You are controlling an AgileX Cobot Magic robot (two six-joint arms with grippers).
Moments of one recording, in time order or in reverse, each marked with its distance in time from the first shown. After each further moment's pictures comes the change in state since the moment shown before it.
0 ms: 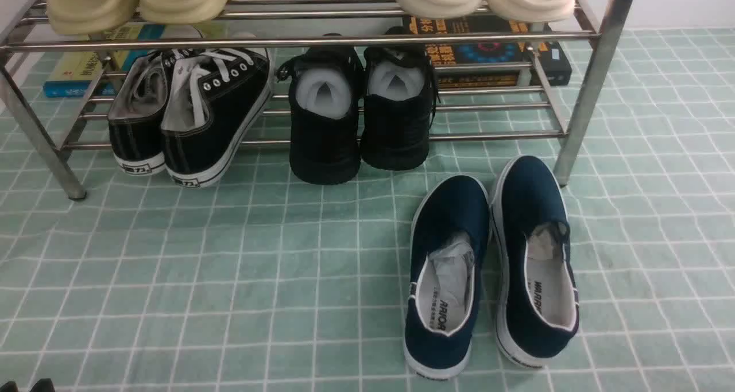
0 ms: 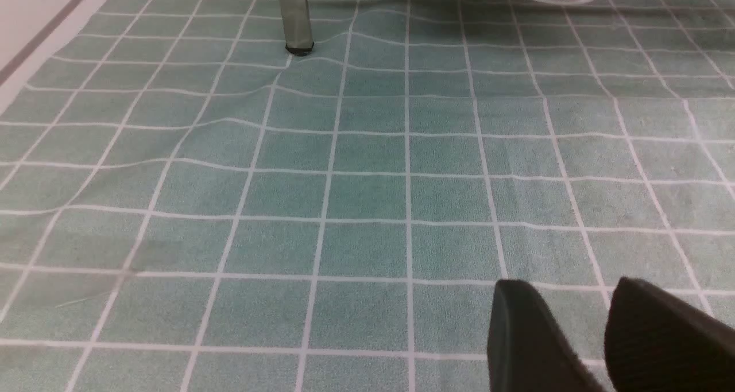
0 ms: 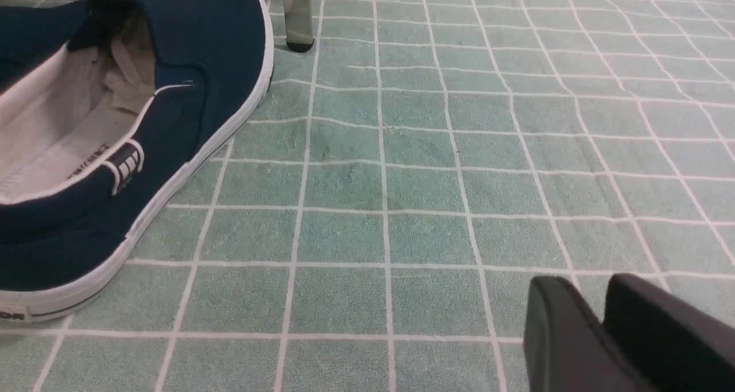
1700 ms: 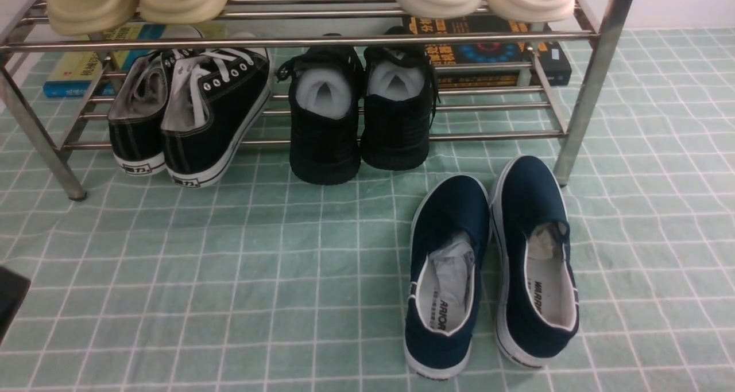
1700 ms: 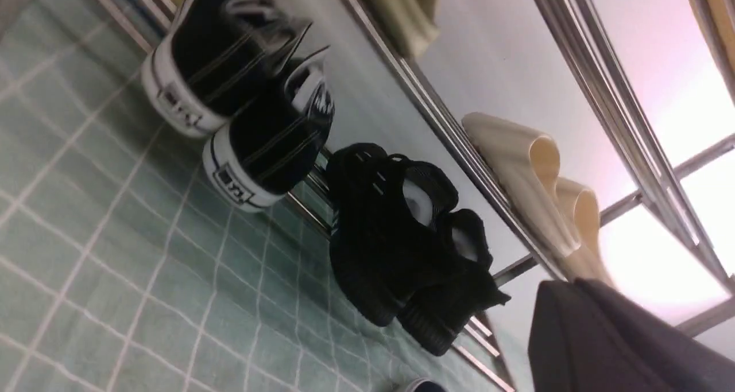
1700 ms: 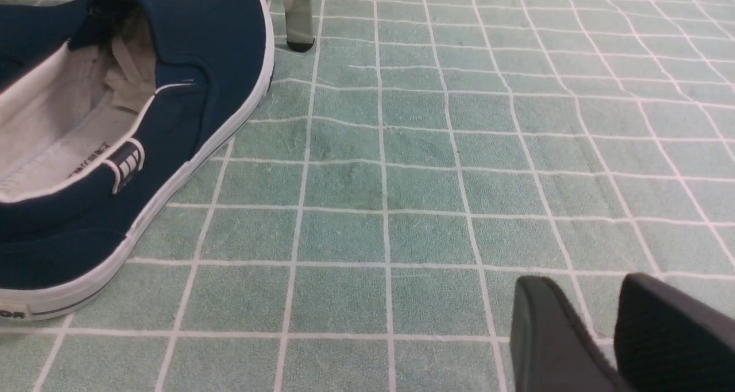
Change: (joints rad) right arm 0.000 0.000 0.000 0.000 0.000 -0.003; left arm 0.000 0.133 -0.284 -0.683 -0.106 -0.178
